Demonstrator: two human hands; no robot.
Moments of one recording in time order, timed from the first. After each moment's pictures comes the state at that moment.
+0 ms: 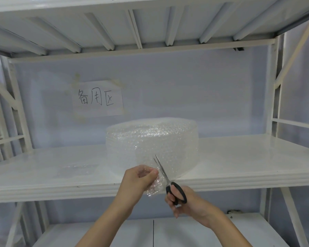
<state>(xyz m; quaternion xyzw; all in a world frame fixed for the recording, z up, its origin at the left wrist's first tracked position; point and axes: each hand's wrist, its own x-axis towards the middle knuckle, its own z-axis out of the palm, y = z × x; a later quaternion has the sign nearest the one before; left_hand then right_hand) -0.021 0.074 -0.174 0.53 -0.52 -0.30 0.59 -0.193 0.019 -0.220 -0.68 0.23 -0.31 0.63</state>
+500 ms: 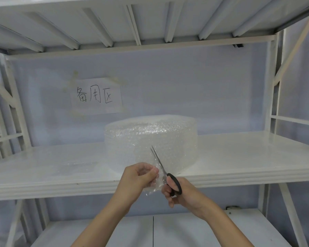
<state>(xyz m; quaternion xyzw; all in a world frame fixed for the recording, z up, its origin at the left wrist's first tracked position) -0.020 0.078 -0.174 0.51 -0.55 -0.31 0.59 -0.182 0.021 -0.211 -0.68 0.23 -0.35 0.61</state>
